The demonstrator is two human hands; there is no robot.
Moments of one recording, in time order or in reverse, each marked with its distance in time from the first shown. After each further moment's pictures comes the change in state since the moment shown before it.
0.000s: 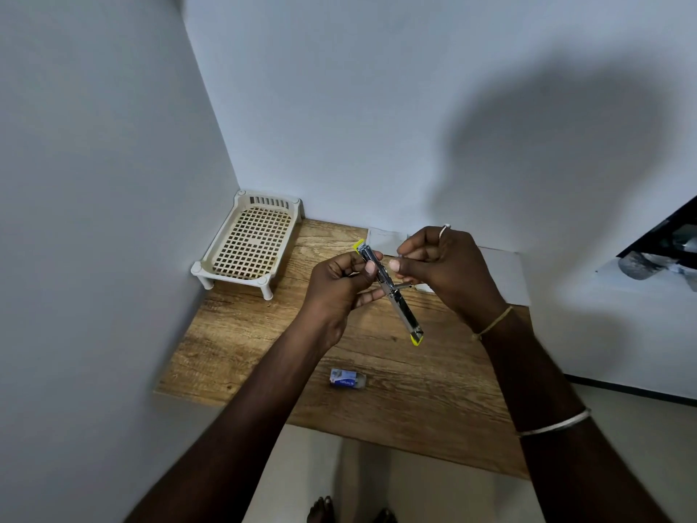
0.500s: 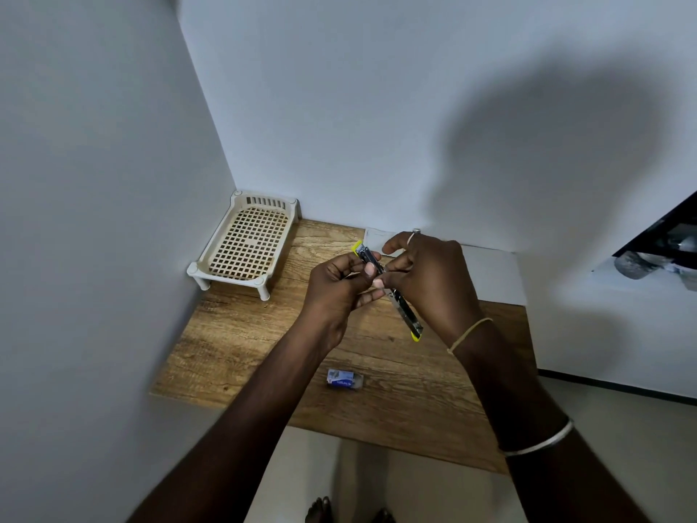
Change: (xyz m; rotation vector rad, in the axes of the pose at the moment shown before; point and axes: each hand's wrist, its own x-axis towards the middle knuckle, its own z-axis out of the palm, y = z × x) left_hand 0.001 -0.006 0.002 0.010 0.024 0.020; right_hand -0.015 -0.017 0.021 -0.472 0.087 -0.145
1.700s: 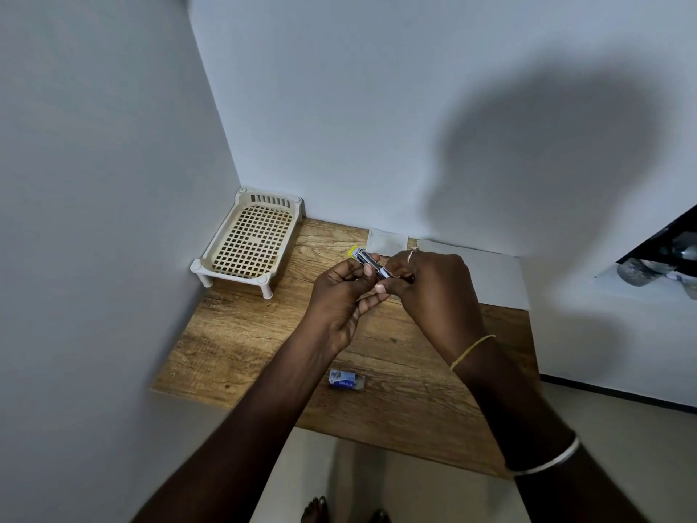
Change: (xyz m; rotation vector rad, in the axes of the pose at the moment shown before) left_hand 0.000 -0.004 0.001 -0.217 0.056 -0.132; right_hand -0.012 -0.002 0.008 -0.144 0.078 -0.127
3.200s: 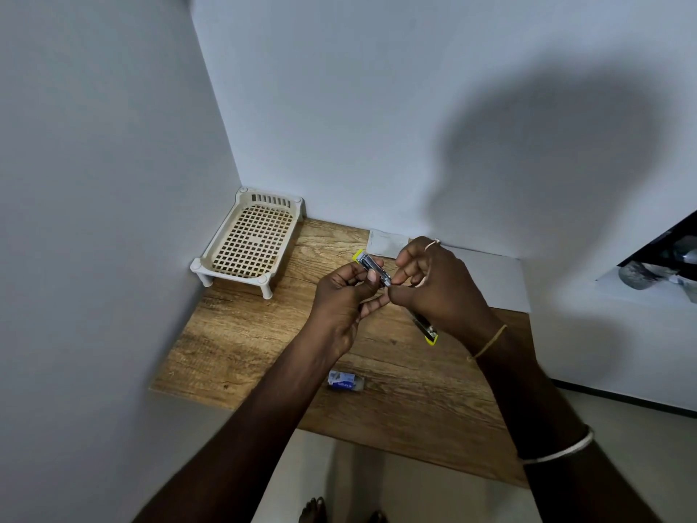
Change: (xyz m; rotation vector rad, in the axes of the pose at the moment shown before) left_hand 0.003 -0.007 -0.001 0.031 0.007 0.028; right_hand 0.010 0.017 -0.006 0.278 -0.243 0.229
